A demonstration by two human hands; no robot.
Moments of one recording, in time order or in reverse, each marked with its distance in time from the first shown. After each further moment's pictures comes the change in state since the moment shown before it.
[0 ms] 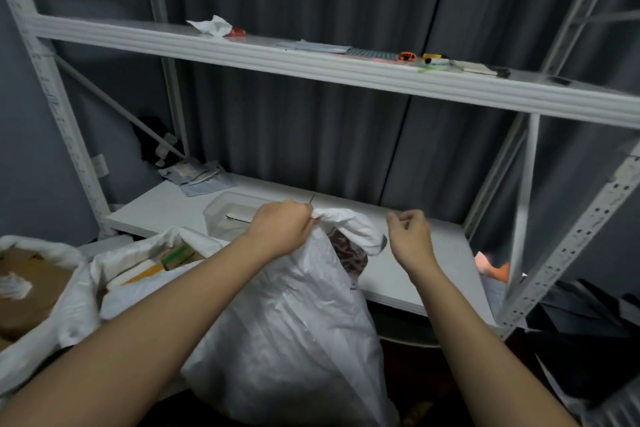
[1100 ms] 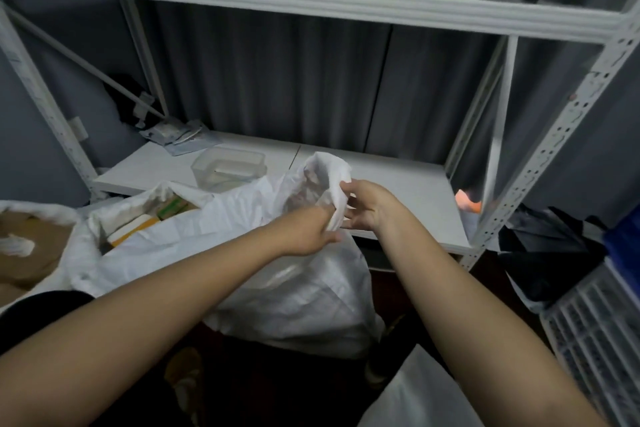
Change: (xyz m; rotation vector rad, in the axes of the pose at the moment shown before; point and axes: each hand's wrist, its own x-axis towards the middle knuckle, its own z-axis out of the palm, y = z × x) left_hand -0.072 0.070 0.036 -0.446 -0.460 0.198; right_hand -0.068 -0.003 0.007 0.557 -0.432 0.568
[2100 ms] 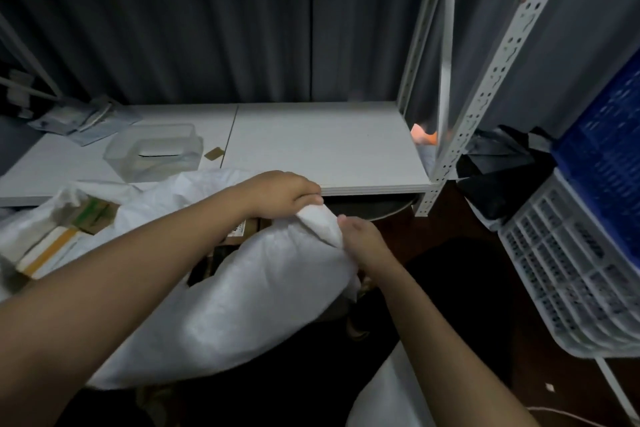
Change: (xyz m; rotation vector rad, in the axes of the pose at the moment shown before) left_hand 0.116 -0.021 0.028 0.220 -0.136 0.370; right_hand 0.004 0.105 -0.087 -0.538 0.289 -0.215
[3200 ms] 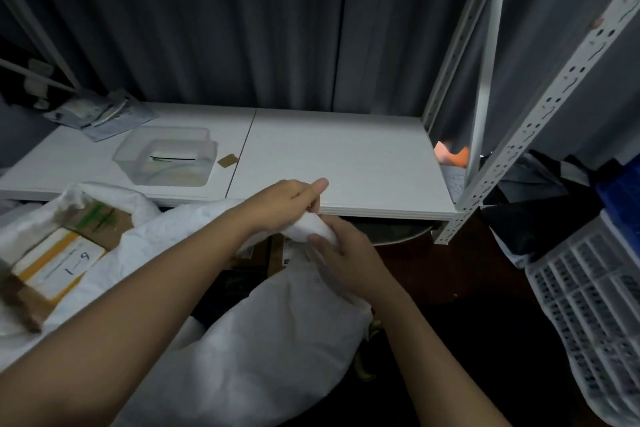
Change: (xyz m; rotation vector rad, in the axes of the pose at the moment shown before) left_hand 0.011 -0.047 0.002 -0.514 0.197 -0.317; right_hand 0.055 -0.014 0.030 -0.073 -0.180 -0.470
